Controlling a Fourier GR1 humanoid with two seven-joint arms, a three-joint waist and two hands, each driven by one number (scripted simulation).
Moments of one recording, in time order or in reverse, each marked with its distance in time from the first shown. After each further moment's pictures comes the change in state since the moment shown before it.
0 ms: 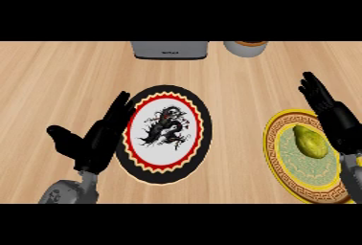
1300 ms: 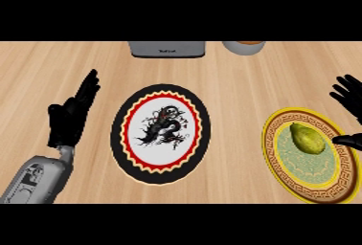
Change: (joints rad) left arm -0.139 0.134 0.111 0.160 -0.293 0.034 -0.026; right arm -0.070 -0.103 -0.236 0.371 -0.224 0.443 0.027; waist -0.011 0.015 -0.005
